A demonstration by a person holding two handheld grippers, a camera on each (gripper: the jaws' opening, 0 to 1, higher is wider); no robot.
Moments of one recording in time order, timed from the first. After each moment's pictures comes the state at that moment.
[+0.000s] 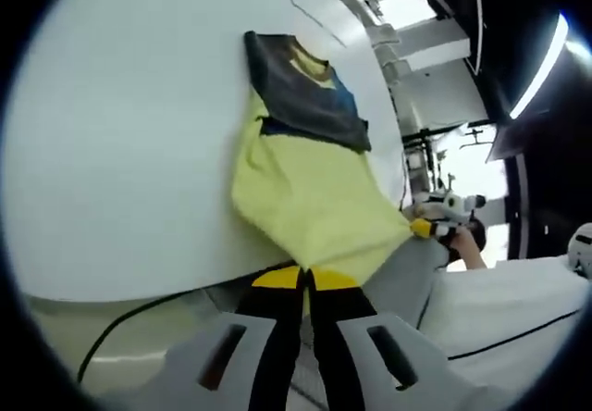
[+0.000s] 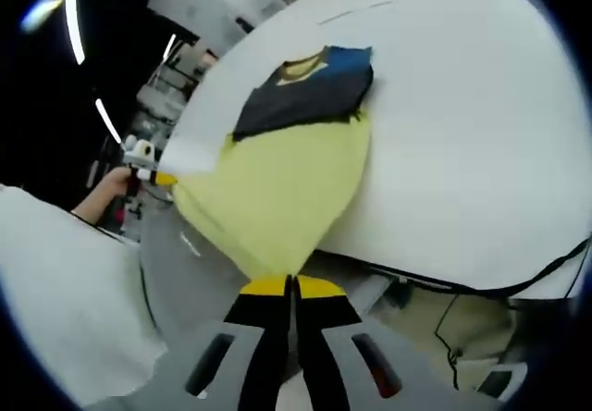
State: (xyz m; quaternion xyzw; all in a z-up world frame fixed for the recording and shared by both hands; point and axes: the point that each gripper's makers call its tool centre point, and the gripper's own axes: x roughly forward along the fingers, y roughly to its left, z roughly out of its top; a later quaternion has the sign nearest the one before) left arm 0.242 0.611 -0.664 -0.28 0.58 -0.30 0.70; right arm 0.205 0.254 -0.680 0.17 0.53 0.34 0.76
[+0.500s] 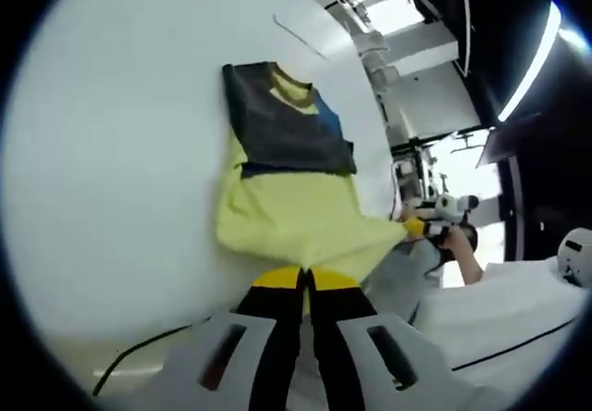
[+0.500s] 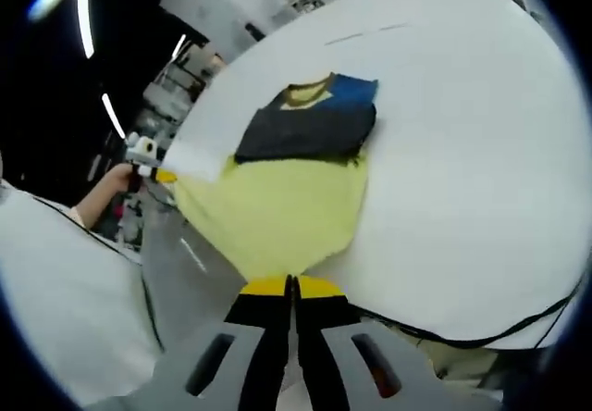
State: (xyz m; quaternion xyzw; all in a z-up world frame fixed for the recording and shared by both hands) left arm 0.282 0.603 -0.643 -0.28 0.56 -0.32 0.71; right arm 0.253 0.247 -0.663 0.15 0.51 0.35 0.77
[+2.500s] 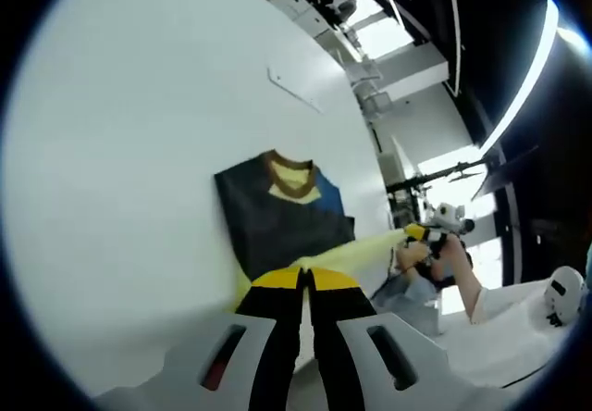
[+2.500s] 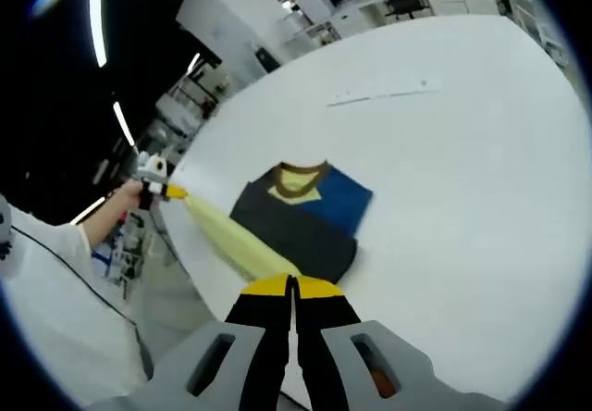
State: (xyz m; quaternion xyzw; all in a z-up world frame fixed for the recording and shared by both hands) left arm 0.432 0.617 -0.639 -0.30 0.50 -0.32 0.74; right arm 0.408 0.251 -0.628 0.15 0.45 0.37 0.80
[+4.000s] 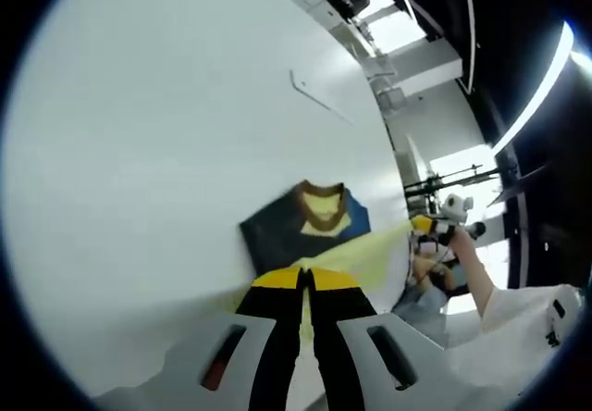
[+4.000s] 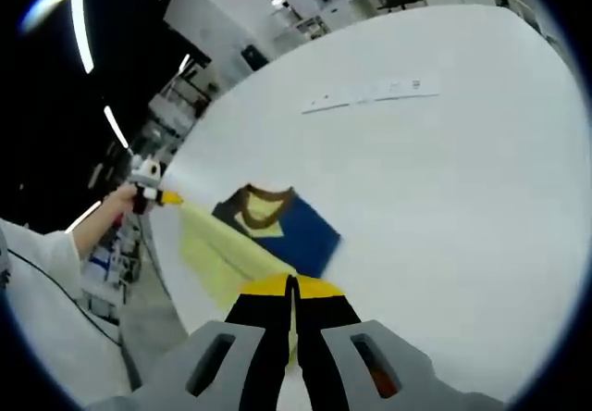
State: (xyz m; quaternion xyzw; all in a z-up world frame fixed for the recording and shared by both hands) left arm 0.493 0.605 -0.681 -0.29 0.53 -0.31 0.74; right arm 0.490 0.250 -0.671 0.16 0.47 0.36 0.79
